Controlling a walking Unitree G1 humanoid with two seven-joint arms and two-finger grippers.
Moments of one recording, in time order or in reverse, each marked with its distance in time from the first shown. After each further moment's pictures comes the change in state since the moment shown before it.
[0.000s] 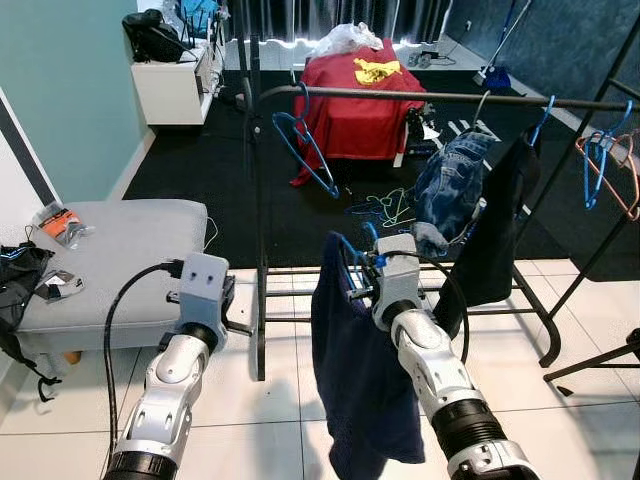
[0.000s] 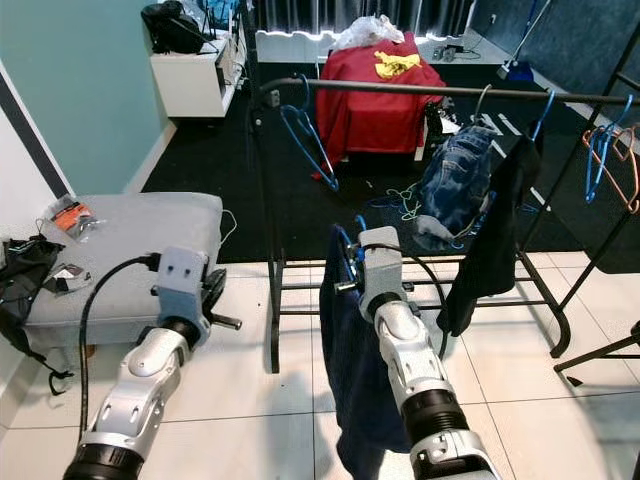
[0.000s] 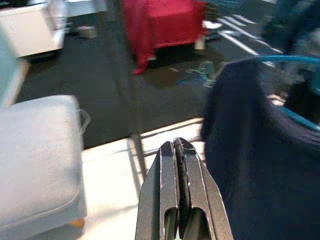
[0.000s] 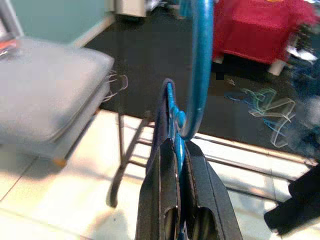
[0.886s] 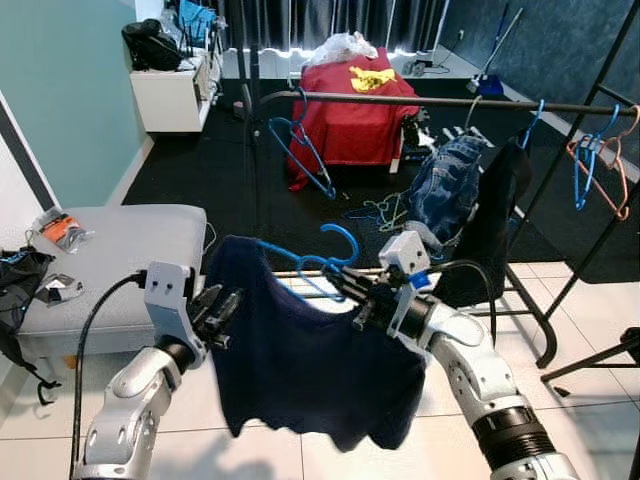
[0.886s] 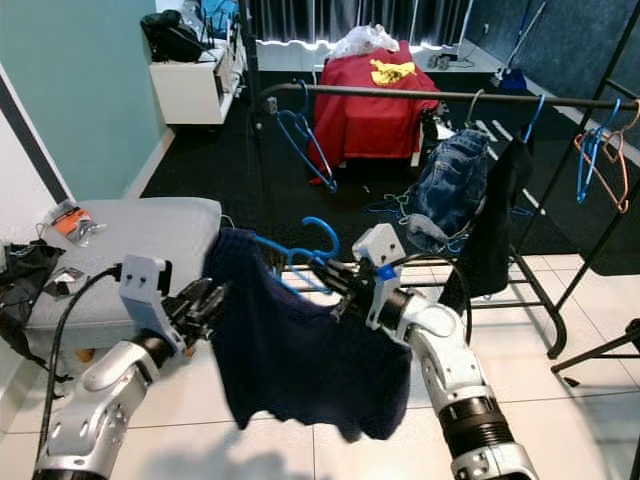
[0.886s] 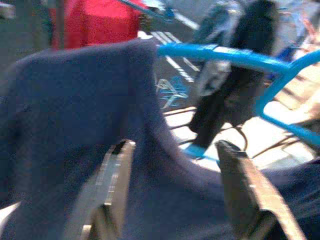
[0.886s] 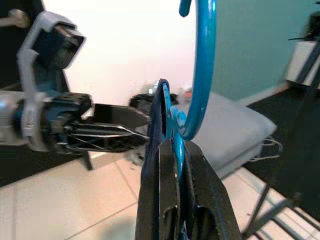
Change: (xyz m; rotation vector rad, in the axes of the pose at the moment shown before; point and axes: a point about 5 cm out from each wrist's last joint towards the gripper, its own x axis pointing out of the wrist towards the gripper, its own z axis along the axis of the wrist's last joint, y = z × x) left arm -0.026 0.008 0.008 -0.292 -0.015 -0.228; right arm -0.038 0.005 0.038 0.093 -0.236 0.773
